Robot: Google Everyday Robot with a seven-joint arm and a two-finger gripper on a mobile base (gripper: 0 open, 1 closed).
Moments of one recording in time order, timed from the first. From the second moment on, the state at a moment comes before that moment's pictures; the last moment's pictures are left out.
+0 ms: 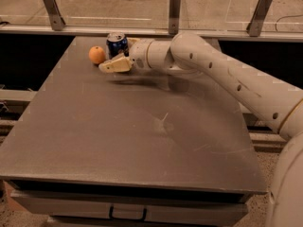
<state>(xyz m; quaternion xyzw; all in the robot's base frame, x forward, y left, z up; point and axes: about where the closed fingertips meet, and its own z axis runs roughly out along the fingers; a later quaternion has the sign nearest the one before) 0.736 0.106 0.871 -0.44 0.65 0.27 0.56</state>
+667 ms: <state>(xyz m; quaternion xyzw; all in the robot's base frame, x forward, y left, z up) 0.728 0.111 0.878 -0.43 0.64 0.29 0.57</state>
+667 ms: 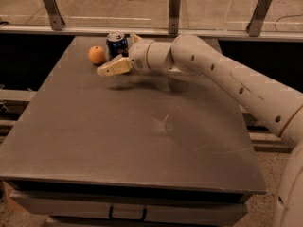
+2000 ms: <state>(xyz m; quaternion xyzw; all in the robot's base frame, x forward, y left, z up) 0.733 0.133 0.890 -0.42 0.61 0.32 0.59</state>
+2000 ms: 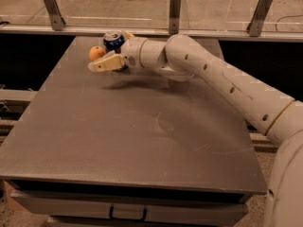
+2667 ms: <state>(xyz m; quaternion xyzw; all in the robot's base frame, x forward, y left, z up) 0.740 0.122 0.898 -0.41 0.61 0.30 0.60</state>
